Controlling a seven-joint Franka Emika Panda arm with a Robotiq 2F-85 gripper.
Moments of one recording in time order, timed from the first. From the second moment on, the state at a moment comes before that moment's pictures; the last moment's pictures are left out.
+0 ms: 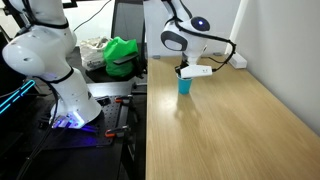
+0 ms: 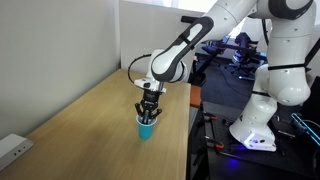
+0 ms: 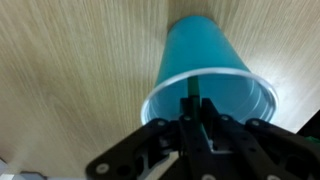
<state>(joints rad) -0.02 0.31 0.20 -2.28 0.72 2.60 -2.05</state>
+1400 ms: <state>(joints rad) -0.02 0.04 0.16 -2.47 0.96 2.61 -2.12</state>
